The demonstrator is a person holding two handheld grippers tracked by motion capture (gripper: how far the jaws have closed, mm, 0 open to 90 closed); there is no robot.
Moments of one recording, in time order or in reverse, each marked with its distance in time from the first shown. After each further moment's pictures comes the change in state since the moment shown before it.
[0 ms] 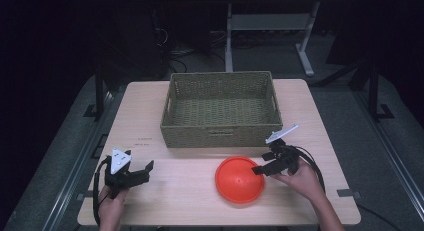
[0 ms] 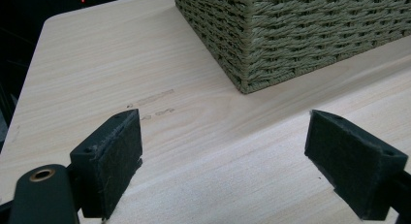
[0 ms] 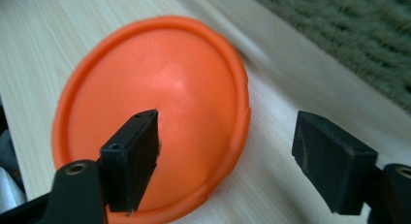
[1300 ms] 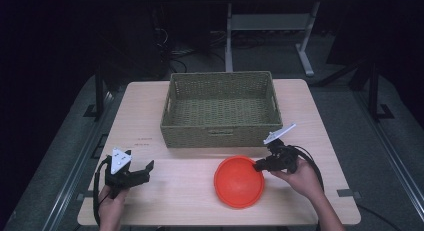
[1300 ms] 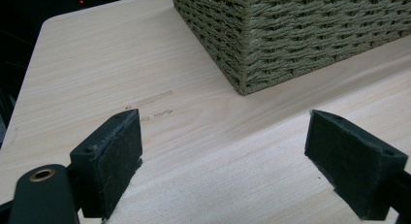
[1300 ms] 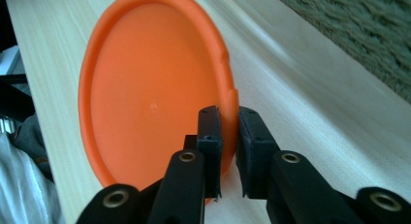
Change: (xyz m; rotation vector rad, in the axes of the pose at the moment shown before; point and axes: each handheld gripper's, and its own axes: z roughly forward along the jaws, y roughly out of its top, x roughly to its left) left arm 0.000 0.001 0.000 -0.001 -0.002 -0.001; right arm 0.010 0.007 -0.007 0.017 0.045 -0.050
